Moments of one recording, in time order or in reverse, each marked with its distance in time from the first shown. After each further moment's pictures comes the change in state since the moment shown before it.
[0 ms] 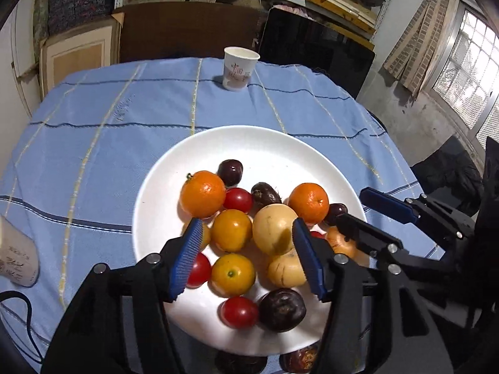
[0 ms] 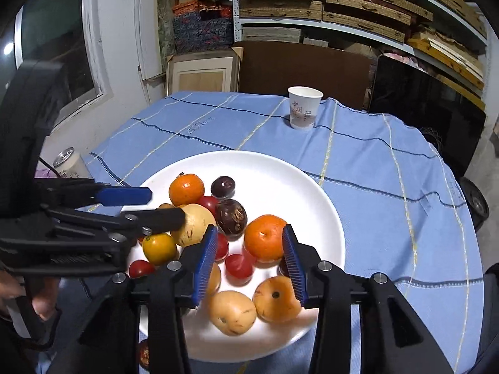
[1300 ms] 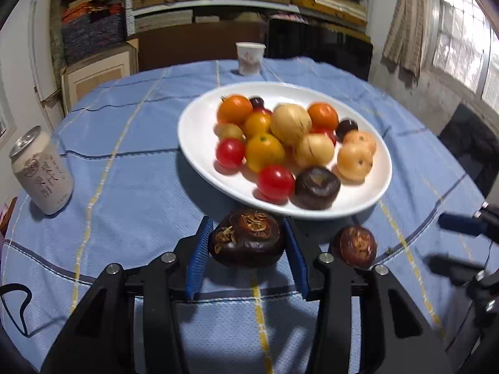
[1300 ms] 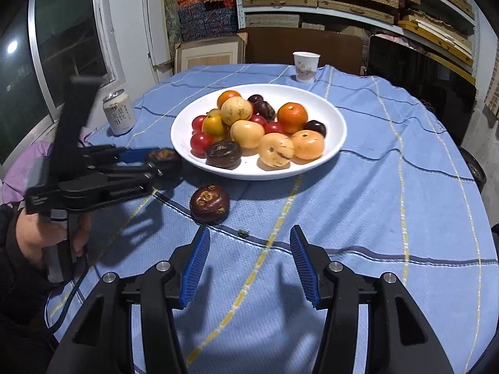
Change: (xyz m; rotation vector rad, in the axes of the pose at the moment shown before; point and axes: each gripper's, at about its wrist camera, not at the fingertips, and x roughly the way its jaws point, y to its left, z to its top) left arm -0.035 0.009 -0.120 0.091 -0.124 0.118; right arm -0.073 0.049 -0.126 0.005 0.074 0.021
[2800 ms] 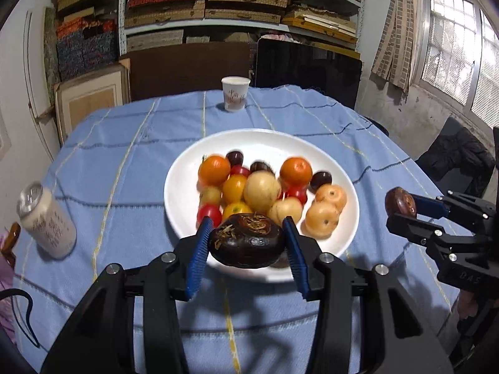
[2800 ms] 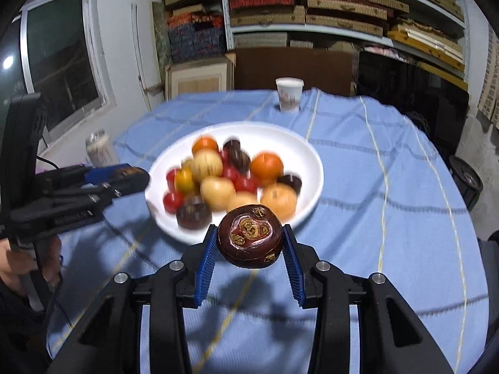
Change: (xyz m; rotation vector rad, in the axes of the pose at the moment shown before) left arm -0.024 -0.026 0.059 0.038 -0.056 -0.030; right arm -0.010 -0.043 0.063 0.038 -0.138 -0.018
